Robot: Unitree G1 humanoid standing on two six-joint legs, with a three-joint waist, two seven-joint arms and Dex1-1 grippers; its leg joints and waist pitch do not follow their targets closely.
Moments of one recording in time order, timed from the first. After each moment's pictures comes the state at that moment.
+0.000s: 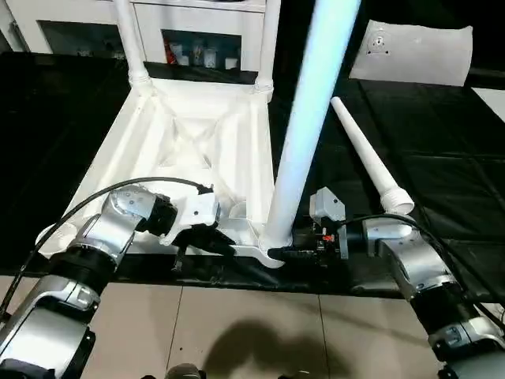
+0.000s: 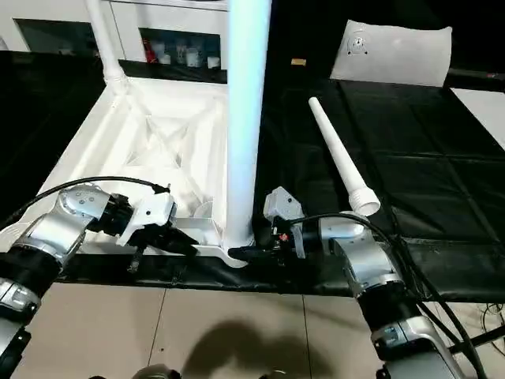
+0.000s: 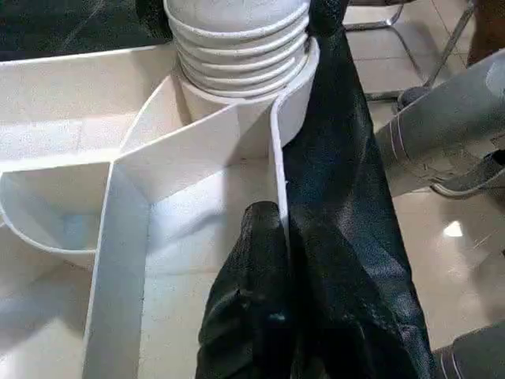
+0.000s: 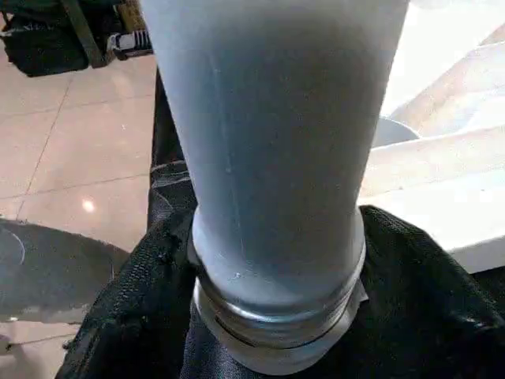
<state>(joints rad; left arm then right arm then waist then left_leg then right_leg) -0.67 0.50 -0.36 0.68 0.01 -0.17 -1.44 -0.49 -0.36 0.25 0.47 0.17 0.05 1.23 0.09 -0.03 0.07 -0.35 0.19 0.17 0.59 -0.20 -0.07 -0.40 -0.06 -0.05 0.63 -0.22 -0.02</state>
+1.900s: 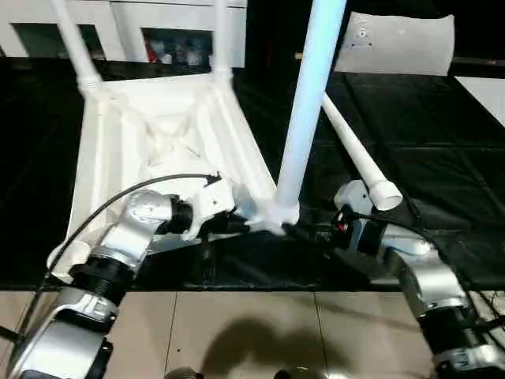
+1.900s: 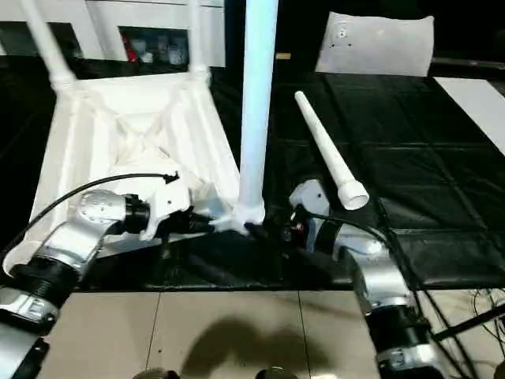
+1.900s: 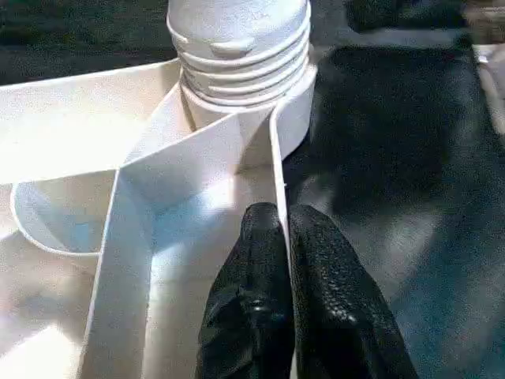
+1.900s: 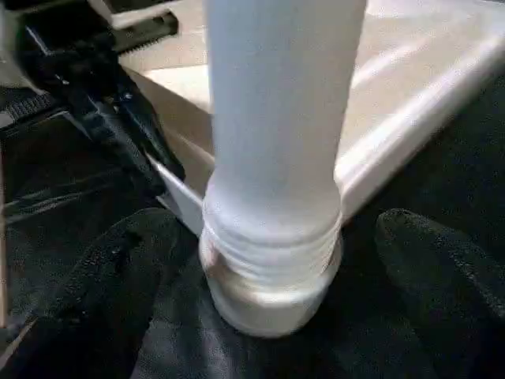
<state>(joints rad) -0.61 0.42 -0.29 0.59 0.05 -0.06 -1.22 -0.39 -0.36 0.11 0.37 0.18 0.07 1.02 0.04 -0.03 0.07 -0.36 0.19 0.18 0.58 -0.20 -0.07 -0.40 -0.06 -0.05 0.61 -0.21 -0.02</state>
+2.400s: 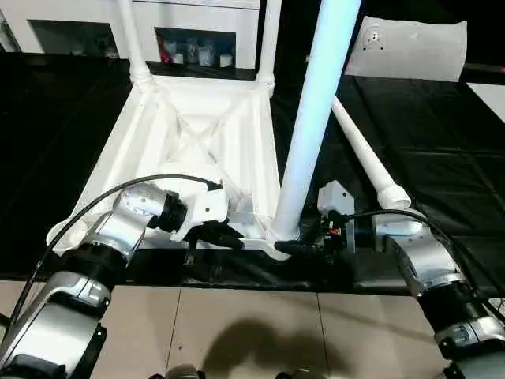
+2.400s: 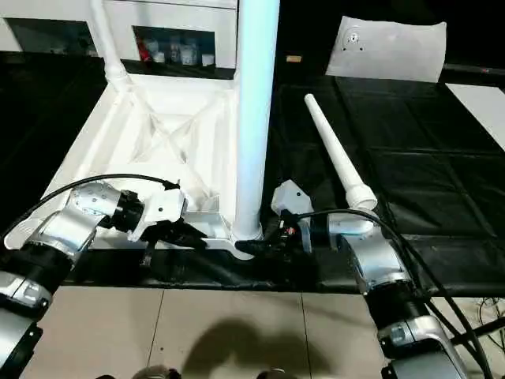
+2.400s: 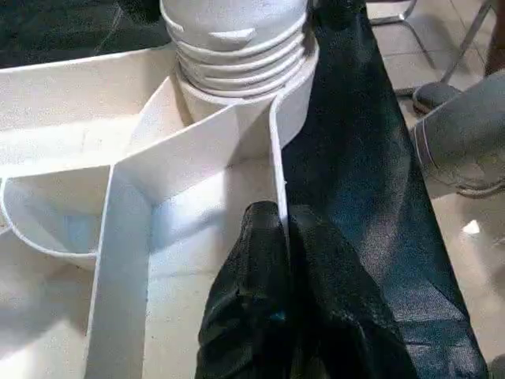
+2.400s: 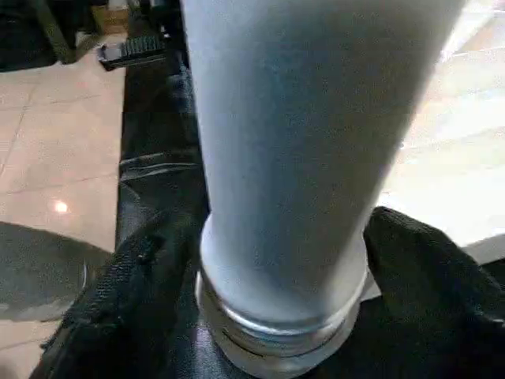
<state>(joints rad) -0.71 0.45 -0.36 0.72 0.06 -0.18 -1.39 -0.51 -0.39 0.22 0.47 0.15 0.05 1.22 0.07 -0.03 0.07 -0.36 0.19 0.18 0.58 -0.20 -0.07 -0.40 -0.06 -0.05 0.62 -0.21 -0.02</state>
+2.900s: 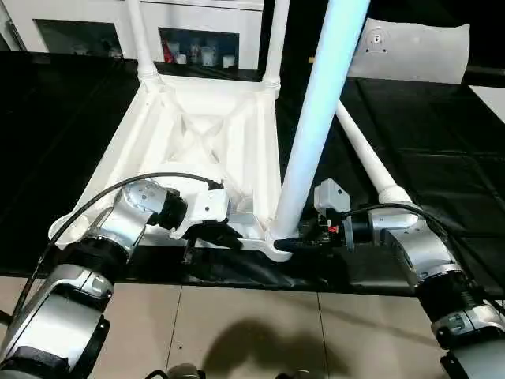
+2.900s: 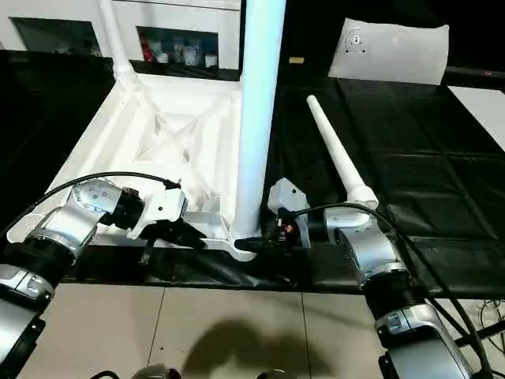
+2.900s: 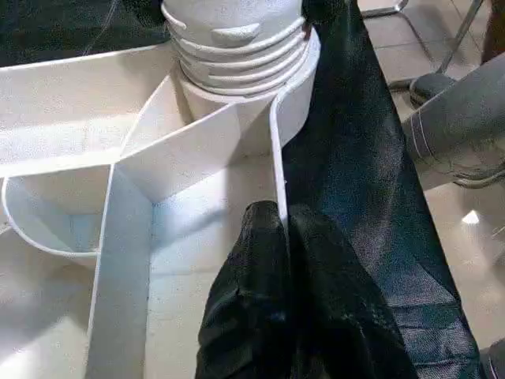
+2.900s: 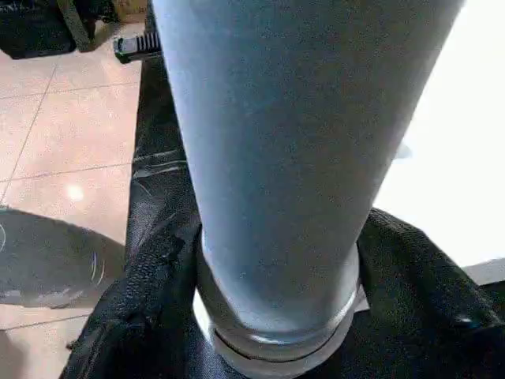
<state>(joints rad) -0.73 0.44 -0.36 0.77 0.07 -0.23 -1.40 -0.54 -0.38 0.23 0.51 0.15 0.04 1.25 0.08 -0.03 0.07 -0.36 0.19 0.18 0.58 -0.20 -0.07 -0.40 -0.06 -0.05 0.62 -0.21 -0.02</state>
